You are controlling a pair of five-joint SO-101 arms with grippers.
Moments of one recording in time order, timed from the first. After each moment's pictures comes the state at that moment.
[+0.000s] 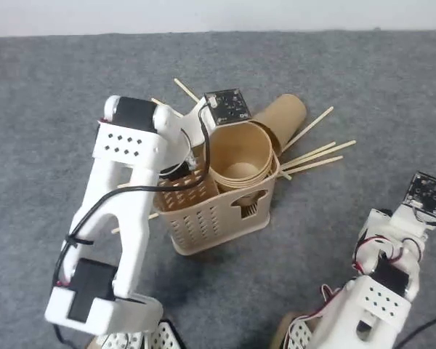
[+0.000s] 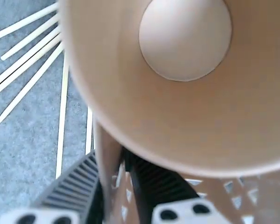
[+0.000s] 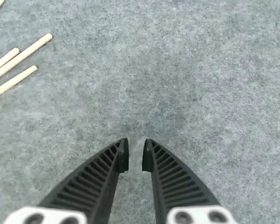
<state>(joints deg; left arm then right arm) 8.3 -2.6 -2.7 99.6 -50.3 30.2 -72.6 86.2 38.0 5.3</state>
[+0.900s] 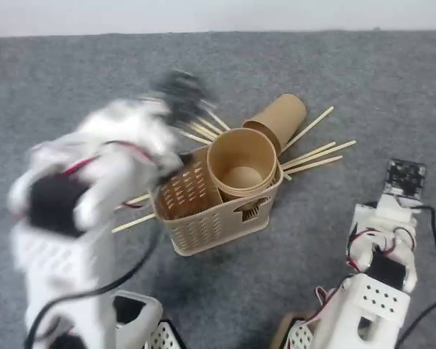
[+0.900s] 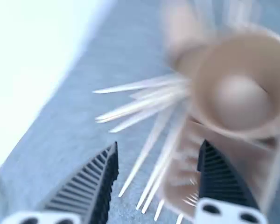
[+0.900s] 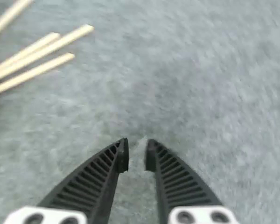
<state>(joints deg) 5.7 -33.8 -6.1 92.3 -25.3 22.2 -72.6 79.6 45.2 11.6</state>
